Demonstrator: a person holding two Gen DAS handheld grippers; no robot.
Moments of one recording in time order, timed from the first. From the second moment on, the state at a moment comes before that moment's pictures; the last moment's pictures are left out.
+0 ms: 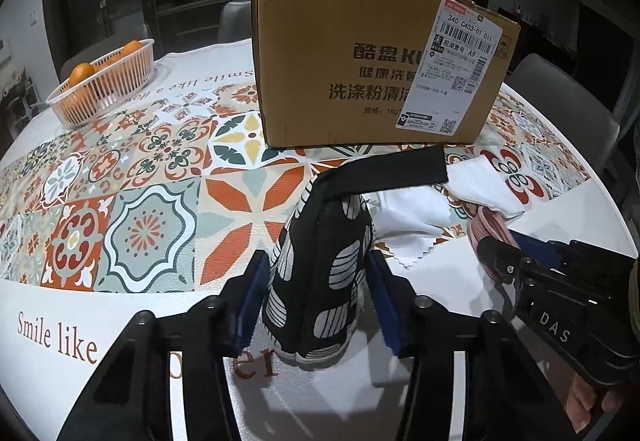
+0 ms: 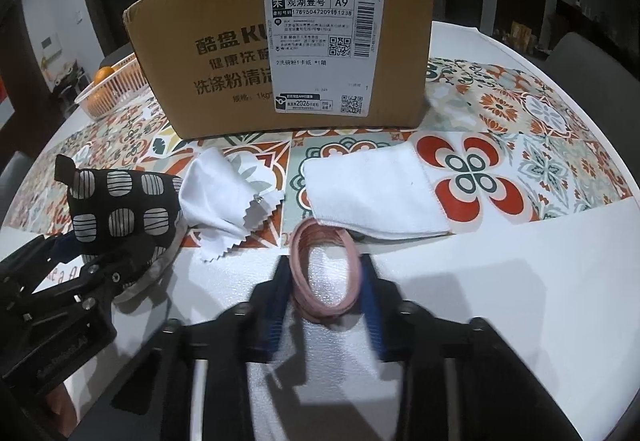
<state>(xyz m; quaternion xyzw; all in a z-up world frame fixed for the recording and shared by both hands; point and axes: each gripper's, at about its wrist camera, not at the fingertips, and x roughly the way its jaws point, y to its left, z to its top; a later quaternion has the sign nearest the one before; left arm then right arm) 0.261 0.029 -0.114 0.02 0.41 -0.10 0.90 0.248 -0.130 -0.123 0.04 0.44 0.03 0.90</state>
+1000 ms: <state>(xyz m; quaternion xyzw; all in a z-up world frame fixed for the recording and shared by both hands) 0.209 0.028 -0.054 0.00 0.35 -0.10 0.93 0.196 -0.127 -0.061 0.04 0.36 0.06 0.93</state>
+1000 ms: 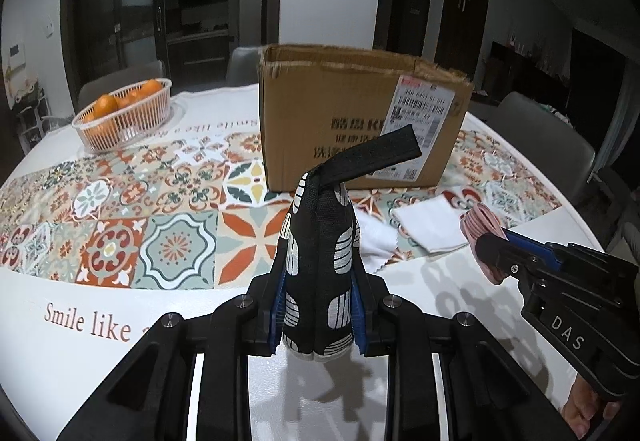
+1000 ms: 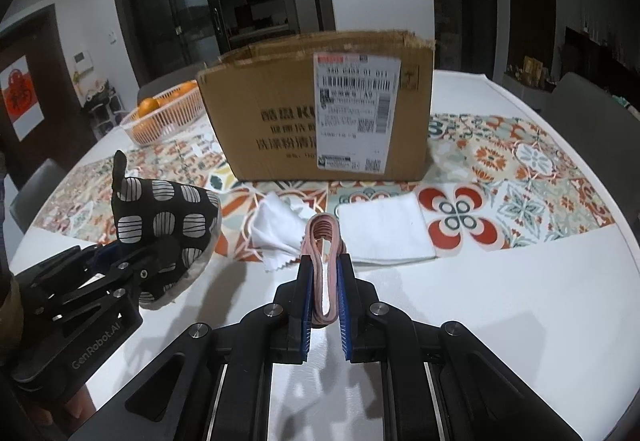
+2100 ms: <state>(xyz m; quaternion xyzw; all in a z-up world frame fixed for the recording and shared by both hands) 0.203 0.004 0.045 0.02 0.22 -0.12 0.97 0.172 -0.153 0.040 0.06 0.22 0.06 0.97</state>
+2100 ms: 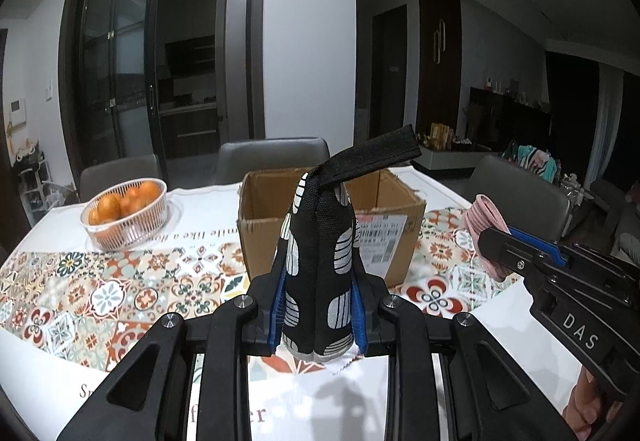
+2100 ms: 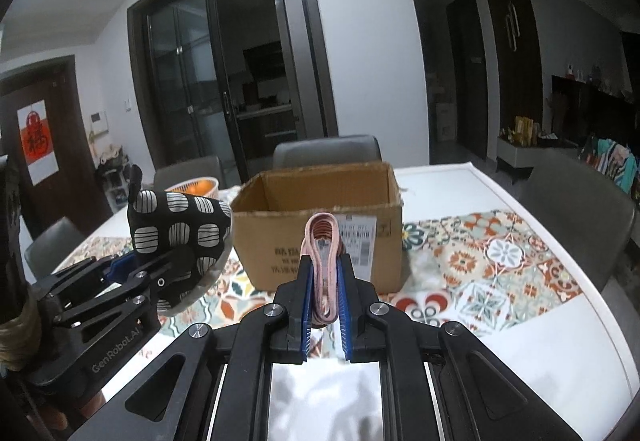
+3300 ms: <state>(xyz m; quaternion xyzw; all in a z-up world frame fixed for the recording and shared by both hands) 0.279 -0.006 0.077 0.05 0.18 -0.11 0.98 0.250 -0.161 0.079 0.04 0.15 0.07 0.98</state>
